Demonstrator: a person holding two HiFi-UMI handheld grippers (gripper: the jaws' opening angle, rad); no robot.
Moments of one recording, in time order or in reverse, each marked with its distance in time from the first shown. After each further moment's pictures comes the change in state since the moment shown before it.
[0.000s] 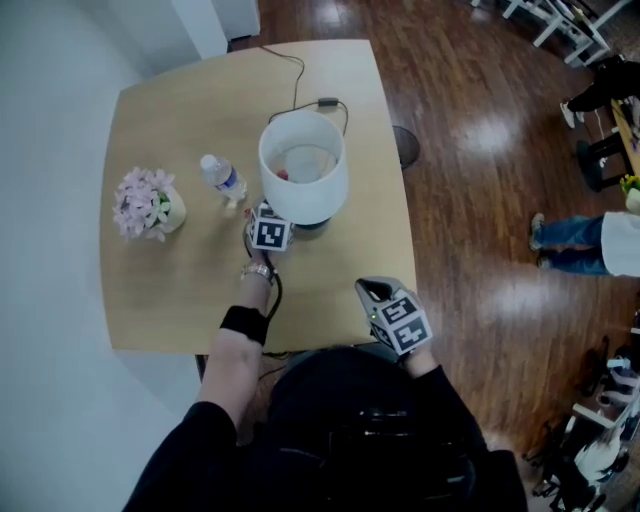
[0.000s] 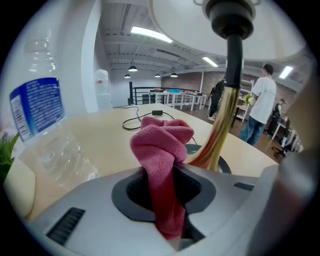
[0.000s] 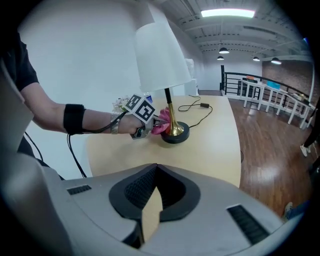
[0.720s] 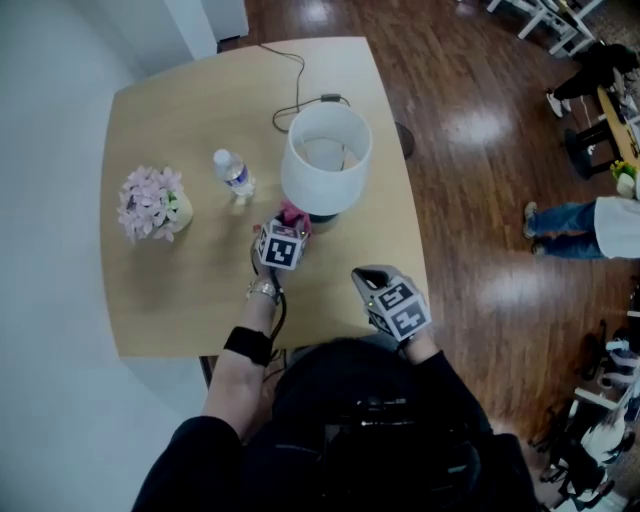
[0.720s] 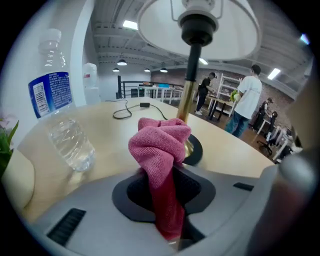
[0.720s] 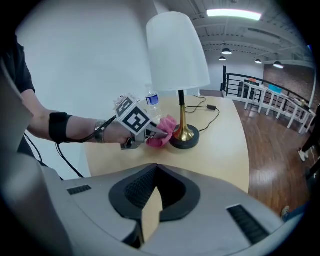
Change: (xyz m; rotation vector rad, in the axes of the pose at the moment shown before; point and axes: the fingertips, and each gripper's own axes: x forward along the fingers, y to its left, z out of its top) left arm -0.039 -0.030 -0.042 0.045 0.077 -0.126; right arm 0.020 0.032 0.026 -0.023 0.016 -0.018
